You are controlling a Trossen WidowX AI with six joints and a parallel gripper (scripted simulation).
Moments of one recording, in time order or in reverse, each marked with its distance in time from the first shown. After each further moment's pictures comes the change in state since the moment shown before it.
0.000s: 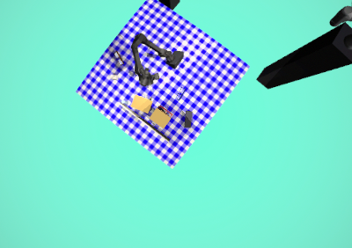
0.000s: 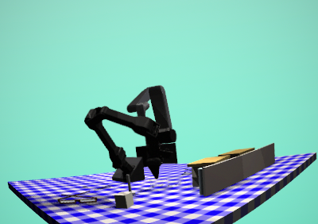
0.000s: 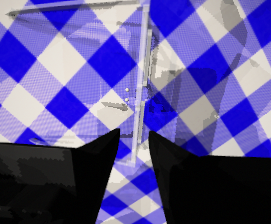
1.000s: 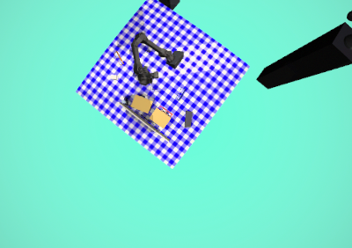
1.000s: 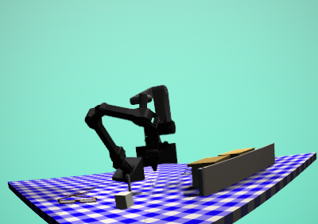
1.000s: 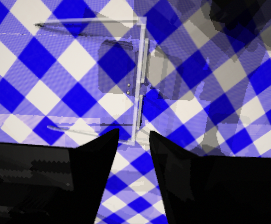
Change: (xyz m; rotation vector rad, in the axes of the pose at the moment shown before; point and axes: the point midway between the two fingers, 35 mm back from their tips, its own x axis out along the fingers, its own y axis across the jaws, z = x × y) arm -0.036 0.000 -0.002 -0.011 0.007 -0.006
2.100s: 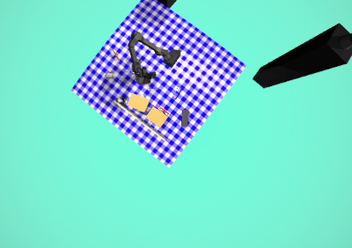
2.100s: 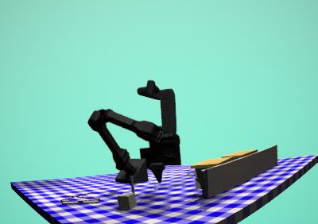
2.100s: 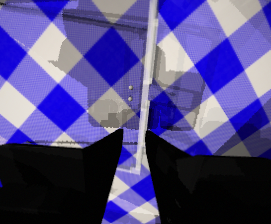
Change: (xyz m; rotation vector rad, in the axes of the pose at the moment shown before) arm 0.049 0.002 0.000 0.002 -0.001 -0.001
